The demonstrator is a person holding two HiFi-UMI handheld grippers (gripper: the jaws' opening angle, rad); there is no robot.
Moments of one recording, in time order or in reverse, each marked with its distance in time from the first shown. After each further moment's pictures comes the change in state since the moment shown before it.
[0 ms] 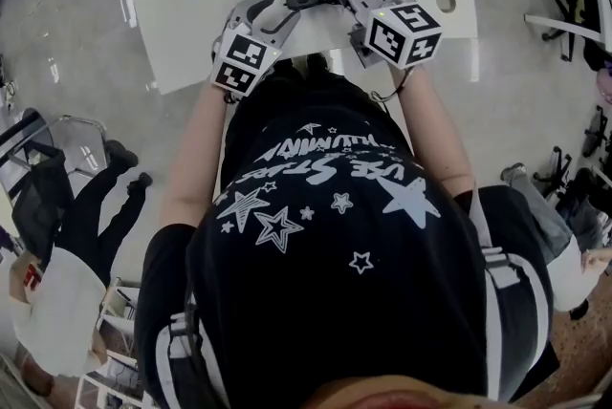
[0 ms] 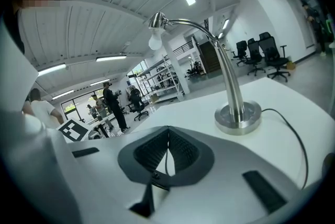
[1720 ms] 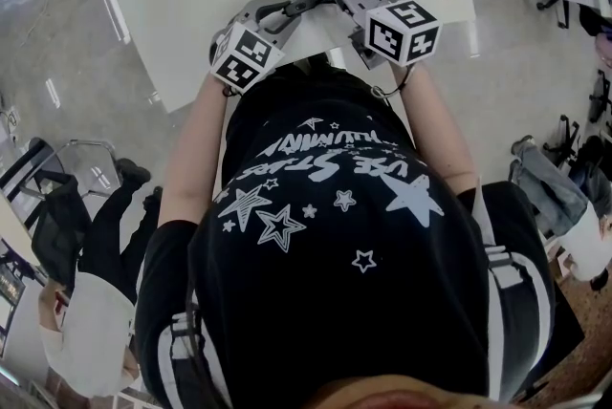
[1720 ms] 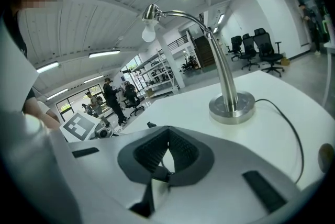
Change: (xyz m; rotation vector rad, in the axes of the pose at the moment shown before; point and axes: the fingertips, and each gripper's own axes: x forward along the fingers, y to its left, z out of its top) left arm 0.018 -0.014 -0.016 0.170 0.100 -0.233; right arm 0.001 -0.004 -0.019 0.030 0.065 -0.055
